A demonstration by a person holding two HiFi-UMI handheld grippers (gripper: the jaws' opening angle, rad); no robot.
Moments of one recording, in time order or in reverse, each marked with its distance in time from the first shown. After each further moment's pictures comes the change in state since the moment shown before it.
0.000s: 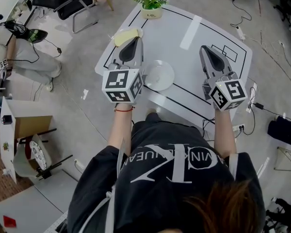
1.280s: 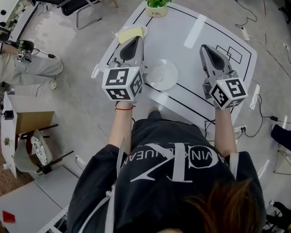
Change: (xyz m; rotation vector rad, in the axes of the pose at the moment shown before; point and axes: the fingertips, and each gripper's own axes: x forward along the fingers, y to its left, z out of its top) left arm 0.001 0.017 -0.012 -0.013 0.041 0.026; right arm 0.019 0.003 -0.014 0.034 0.021 0.033
